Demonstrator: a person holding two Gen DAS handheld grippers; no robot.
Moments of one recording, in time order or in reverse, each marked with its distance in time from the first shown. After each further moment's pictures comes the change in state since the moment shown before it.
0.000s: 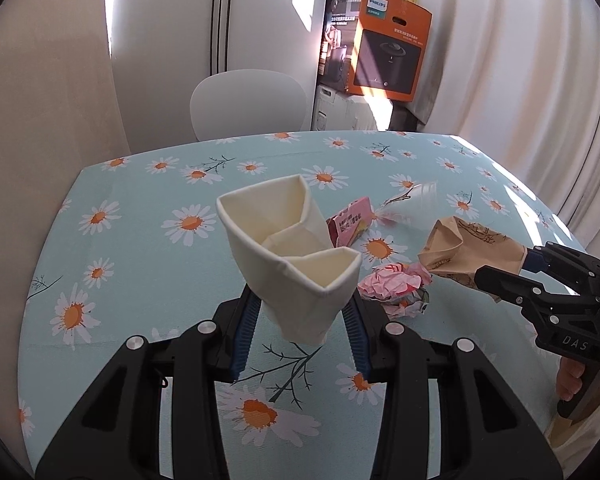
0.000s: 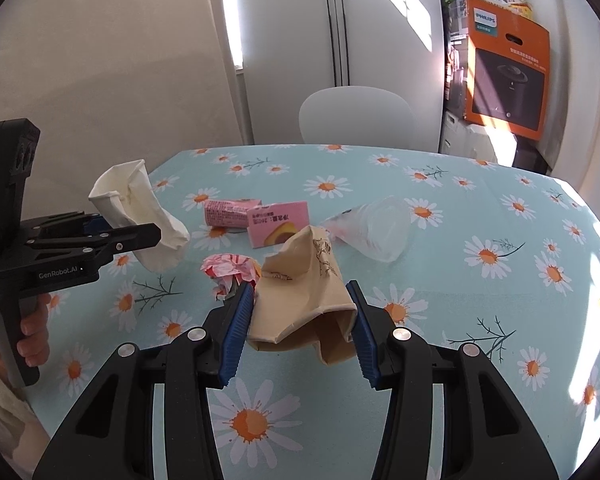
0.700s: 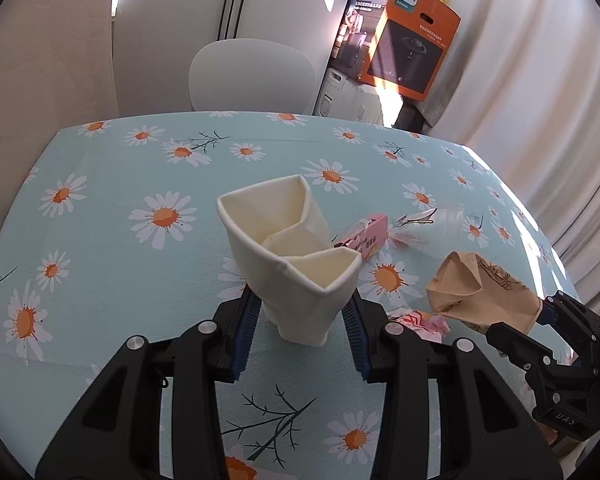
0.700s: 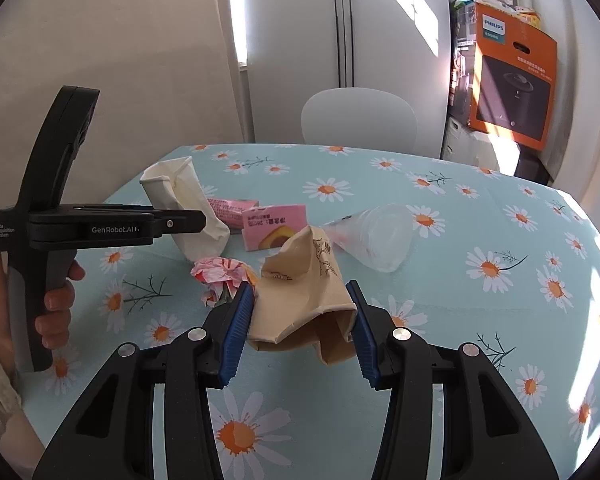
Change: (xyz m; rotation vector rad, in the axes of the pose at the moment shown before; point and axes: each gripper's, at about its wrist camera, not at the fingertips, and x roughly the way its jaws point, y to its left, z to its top) left arm 0.050 0.014 0.024 -0.139 0.072 -0.051; right arm 0.008 -0.003 0.003 -0.037 0.000 -0.005
